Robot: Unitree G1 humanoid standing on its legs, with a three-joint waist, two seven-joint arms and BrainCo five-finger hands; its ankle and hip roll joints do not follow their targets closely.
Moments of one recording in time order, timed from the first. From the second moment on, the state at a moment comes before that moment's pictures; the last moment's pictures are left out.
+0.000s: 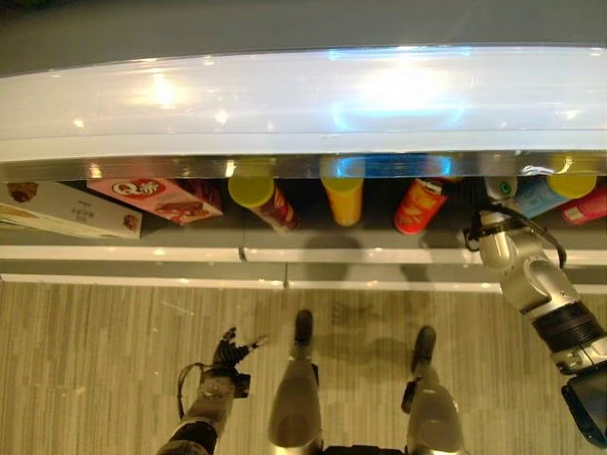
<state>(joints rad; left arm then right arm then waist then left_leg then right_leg) -0.16 0.32 -0.11 0.99 -0.15 -0.12 0.19 -0.63 -0.65 0.36 0.21 -0.67 0.00 -0.47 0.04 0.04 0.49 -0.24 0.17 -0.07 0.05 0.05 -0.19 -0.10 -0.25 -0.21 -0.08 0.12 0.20</state>
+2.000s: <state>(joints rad) -0.20 0.32 -0.11 1.00 -0.15 -0.12 0.19 -0.66 -0.65 0.39 0.25 -0.67 0.01 -0.47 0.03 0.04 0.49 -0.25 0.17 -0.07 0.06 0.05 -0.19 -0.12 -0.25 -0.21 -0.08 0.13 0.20</state>
